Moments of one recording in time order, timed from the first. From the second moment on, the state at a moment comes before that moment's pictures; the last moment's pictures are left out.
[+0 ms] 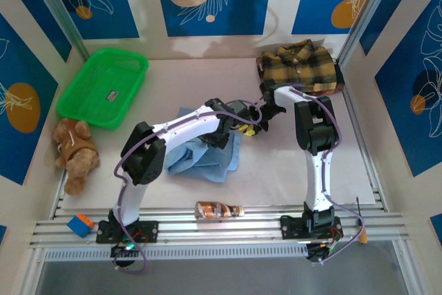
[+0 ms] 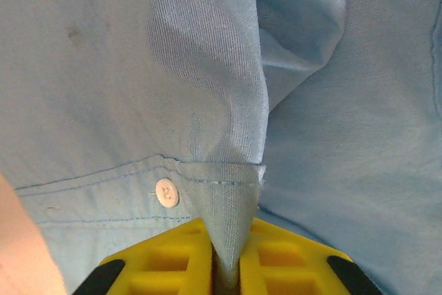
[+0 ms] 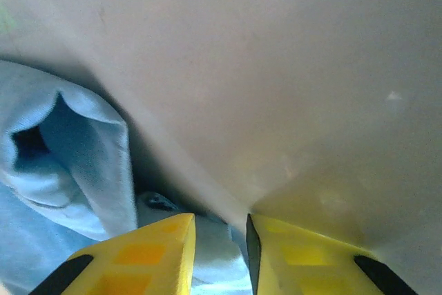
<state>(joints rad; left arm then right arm) -0.89 2.08 1.75 -1.21 -0.31 -0.41 0.24 2.21 1.56 -0.89 -0.72 0.61</state>
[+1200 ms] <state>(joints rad) -0.49 1.53 1.00 -0.56 0.04 -0.57 0.27 1.83 1.03 -0.53 -0.73 0.69</state>
